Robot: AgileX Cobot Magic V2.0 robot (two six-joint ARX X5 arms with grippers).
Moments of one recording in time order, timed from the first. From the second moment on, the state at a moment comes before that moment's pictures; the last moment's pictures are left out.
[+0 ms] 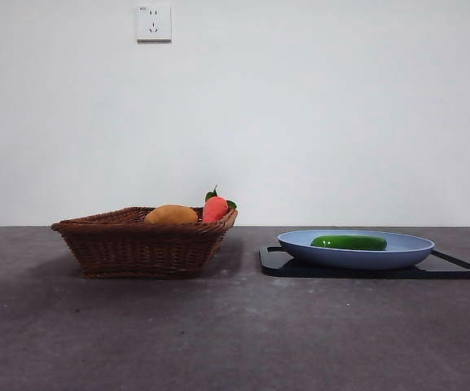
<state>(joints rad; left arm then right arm) -0.78 1.17 1.69 -1.18 -0.03 -0.01 0.26 0.90 1.41 -1.36 -0.37 0.02</state>
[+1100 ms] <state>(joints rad) -0.08 0.31 0.41 0.15 -0.08 0.06 0.26 0.90 1.41 -1.36 -0.37 0.02</state>
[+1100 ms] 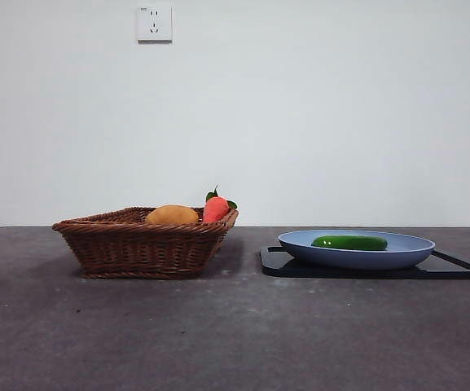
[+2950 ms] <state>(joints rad) -0.05 0.01 0.02 -0.16 -0.07 -0.07 0.26 0.90 1.41 -1.36 -0.37 0.02</state>
